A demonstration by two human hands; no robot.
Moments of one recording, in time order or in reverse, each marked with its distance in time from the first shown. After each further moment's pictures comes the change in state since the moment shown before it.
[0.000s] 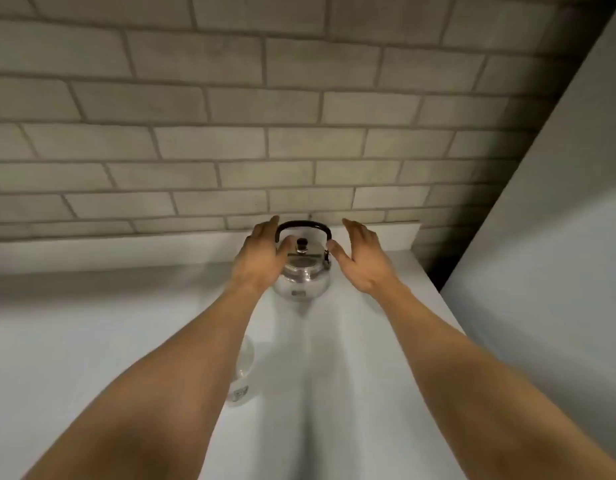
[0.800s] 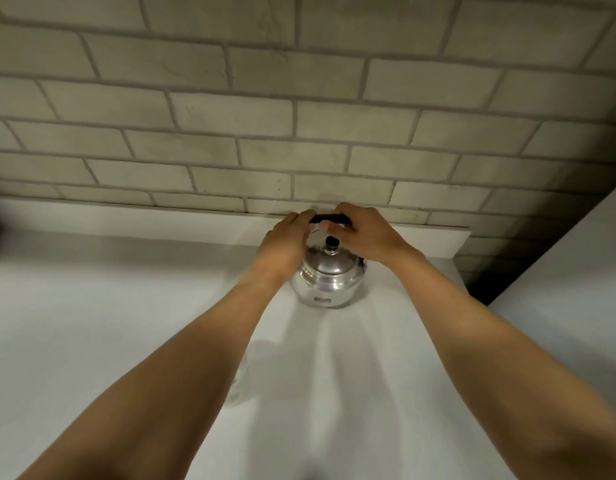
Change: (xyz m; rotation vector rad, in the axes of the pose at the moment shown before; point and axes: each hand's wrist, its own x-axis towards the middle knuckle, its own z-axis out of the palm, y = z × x) left_hand 0.031 0.007 0.026 0.048 -0.017 0.036; right_hand 0.094 -0.008 0.014 0.233 -0.242 -0.248
